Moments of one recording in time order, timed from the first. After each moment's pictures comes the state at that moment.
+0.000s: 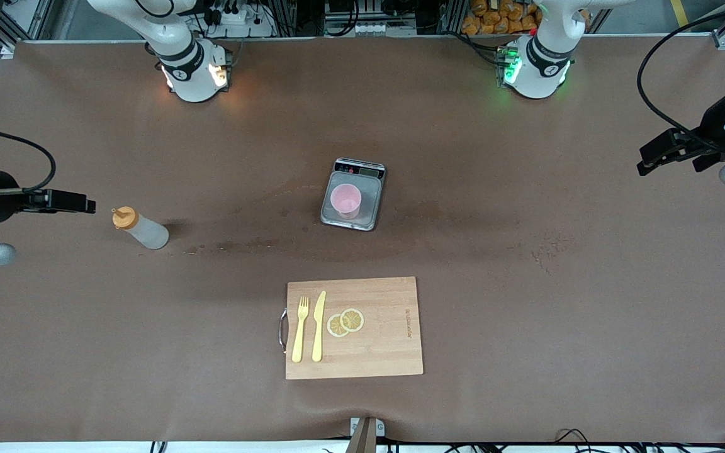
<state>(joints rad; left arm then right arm) -0.02 -0.01 -0.05 -1.58 -0.02 1.58 -0.14 0.05 0.47 -0.08 -0.95 0.17 1.17 0.06</state>
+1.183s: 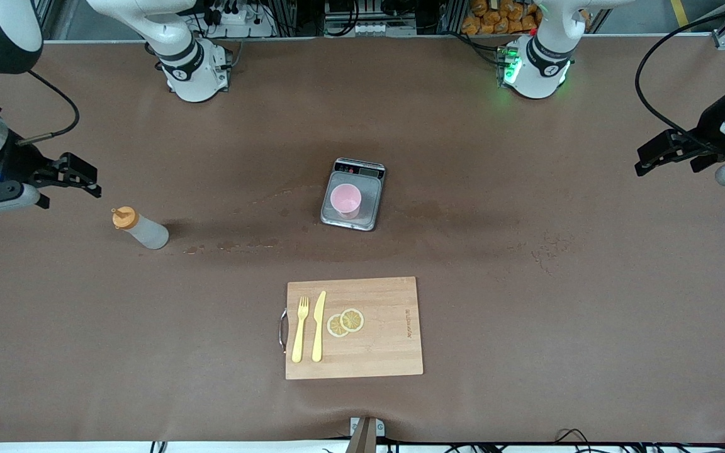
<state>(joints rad) -0.02 -0.01 -0.05 -1.59 -0.02 1.58 -0.14 0.09 -0.01 -0.08 -1.71 0.04 1.77 -0.20</state>
